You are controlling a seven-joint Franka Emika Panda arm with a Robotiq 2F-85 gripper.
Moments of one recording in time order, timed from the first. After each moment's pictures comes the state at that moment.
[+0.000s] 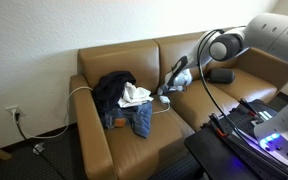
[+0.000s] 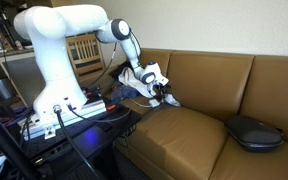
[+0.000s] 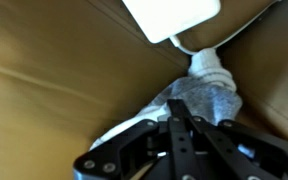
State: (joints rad) arm 0.12 1.47 -0.12 -1.34 0.46 3.12 0.52
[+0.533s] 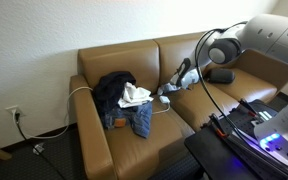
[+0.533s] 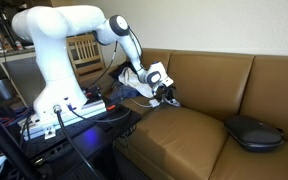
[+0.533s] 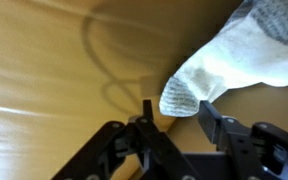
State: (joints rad) arm 0.20 1.48 -0.33 -1.41 0.44 3.08 0.89
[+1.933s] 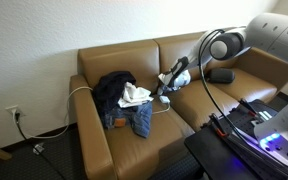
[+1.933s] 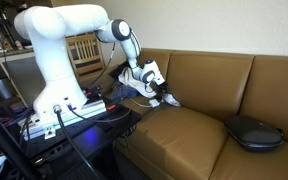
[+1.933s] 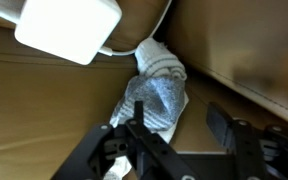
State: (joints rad) arm 0.10 1.47 -0.07 -1.32 0.27 3.23 1.11
